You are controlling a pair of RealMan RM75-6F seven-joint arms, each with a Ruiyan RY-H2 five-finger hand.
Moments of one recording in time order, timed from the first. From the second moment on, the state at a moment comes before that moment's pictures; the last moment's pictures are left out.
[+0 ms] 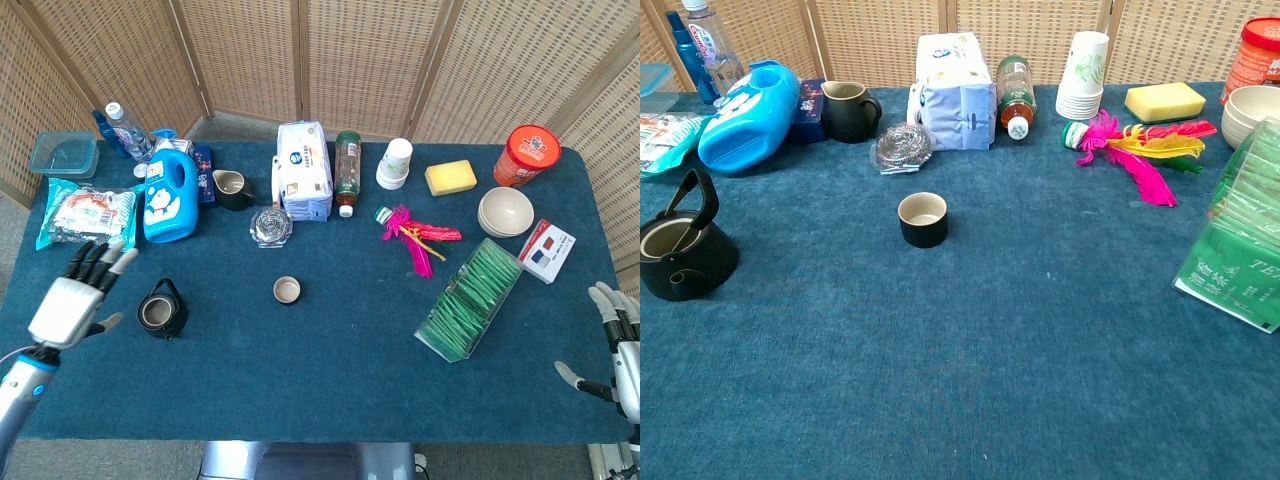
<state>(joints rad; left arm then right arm) -0.32 -1.31 -0.08 -1.24 1.73 1.38 0.02 0.00 -0.98 0.07 -1.74 -1.54 1.58 0.18</state>
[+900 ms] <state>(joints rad) -0.52 -1.50 -0.11 -1.16 1.67 1.18 0.22 0.00 -0.97 0.07 -1.73 -1.53 1.58 0.21</state>
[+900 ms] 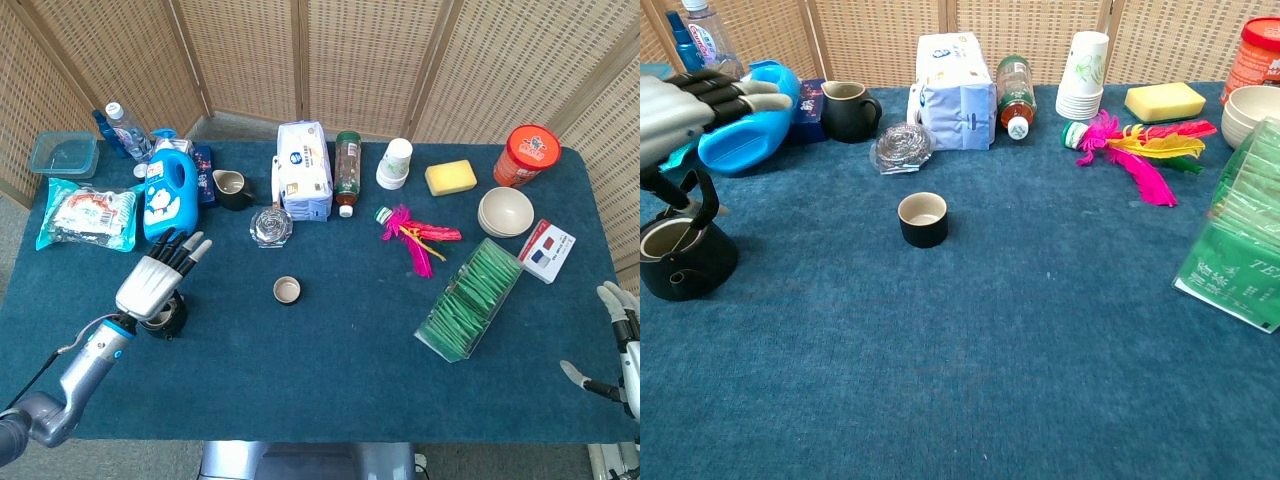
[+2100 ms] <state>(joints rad) -0.55 -1.43 -0.05 -1.22 1.66 1.21 0.30 -0.01 -0.96 0.06 -1.74 -1.56 1.59 0.21</state>
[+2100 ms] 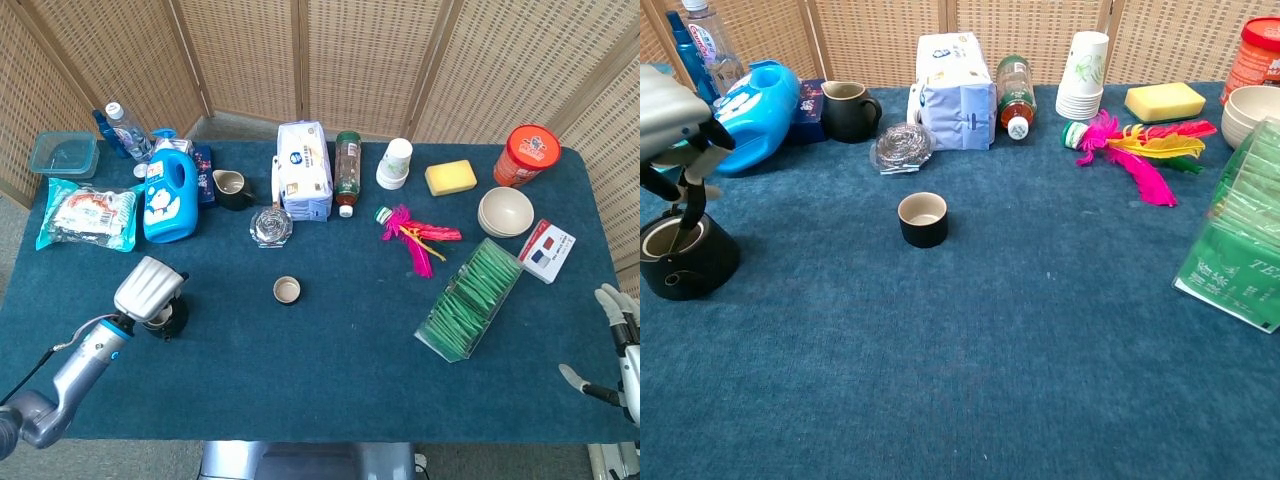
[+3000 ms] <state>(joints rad) -0.53 -1.32 -0.11 -1.37 1.63 1.32 0.27 -0.01 -0.97 0.06 -1.74 -1.55 1.58 0.19</state>
